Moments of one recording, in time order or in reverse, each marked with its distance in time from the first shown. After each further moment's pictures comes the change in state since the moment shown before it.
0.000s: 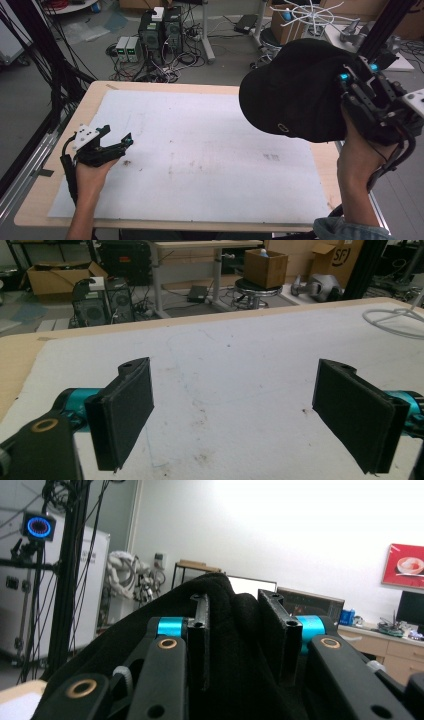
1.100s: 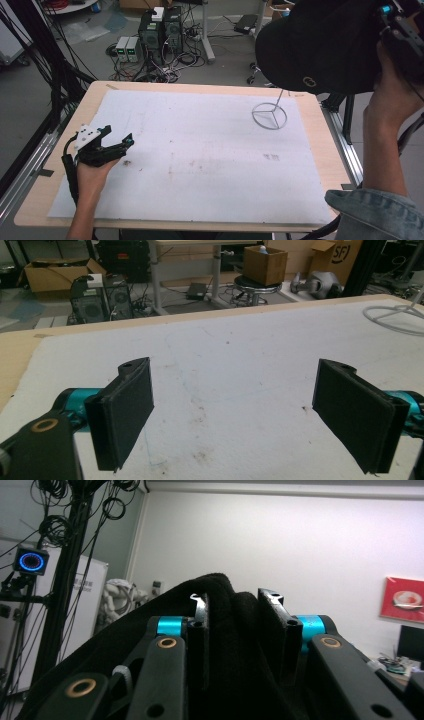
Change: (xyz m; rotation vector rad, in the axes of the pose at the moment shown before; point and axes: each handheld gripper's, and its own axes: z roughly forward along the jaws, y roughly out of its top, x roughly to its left) left arm 0.000 -0.002 0.002 0.011 -0.005 -0.001; right arm -0.051 0.055 0.053 -0.104 0.019 -0.006
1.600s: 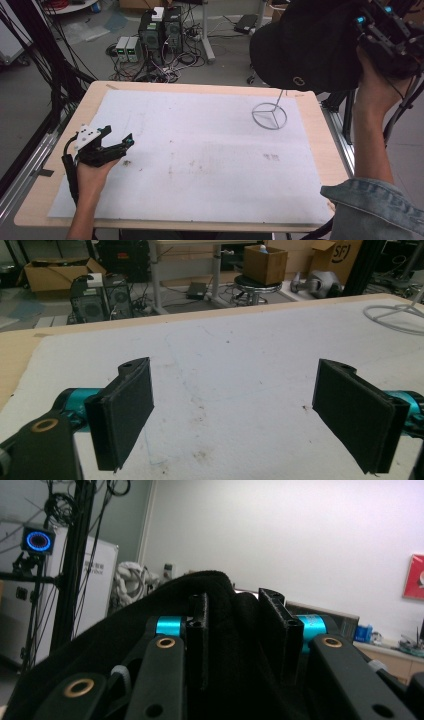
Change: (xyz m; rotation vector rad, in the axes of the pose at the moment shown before) left arm 0.000 0.000 0.000 0.000 0.001 0.000; right arm -0.022 -0.046 0.027 0.080 0.046 0.012
